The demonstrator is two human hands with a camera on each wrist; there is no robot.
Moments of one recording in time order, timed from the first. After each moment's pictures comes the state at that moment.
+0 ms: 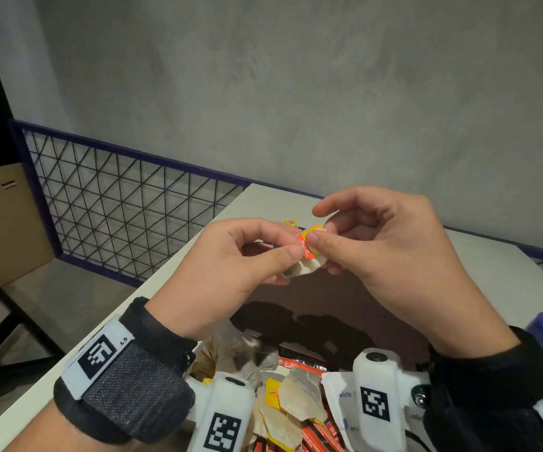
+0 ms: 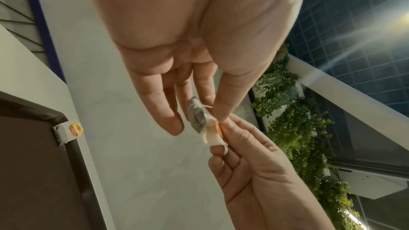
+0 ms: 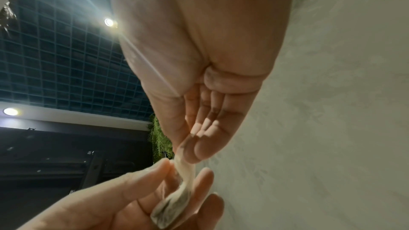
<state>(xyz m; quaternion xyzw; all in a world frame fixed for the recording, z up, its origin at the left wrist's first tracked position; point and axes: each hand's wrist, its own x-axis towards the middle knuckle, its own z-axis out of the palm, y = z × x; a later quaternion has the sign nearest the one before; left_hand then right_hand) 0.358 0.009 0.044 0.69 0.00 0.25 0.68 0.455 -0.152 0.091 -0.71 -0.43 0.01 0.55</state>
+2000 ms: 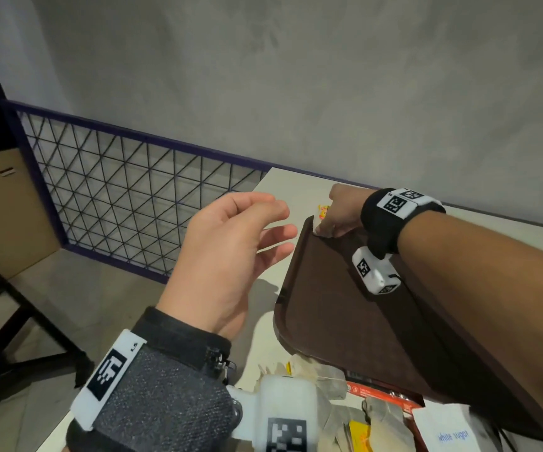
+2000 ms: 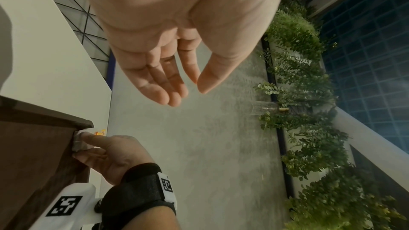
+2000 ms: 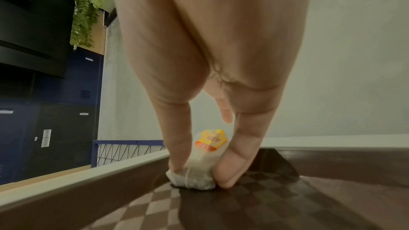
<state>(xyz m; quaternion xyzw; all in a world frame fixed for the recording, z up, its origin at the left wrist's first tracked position) 0.370 0.064 0.037 0.47 0.15 0.30 0.81 0.630 0.014 0.033 -0.93 -0.26 0.19 0.18</state>
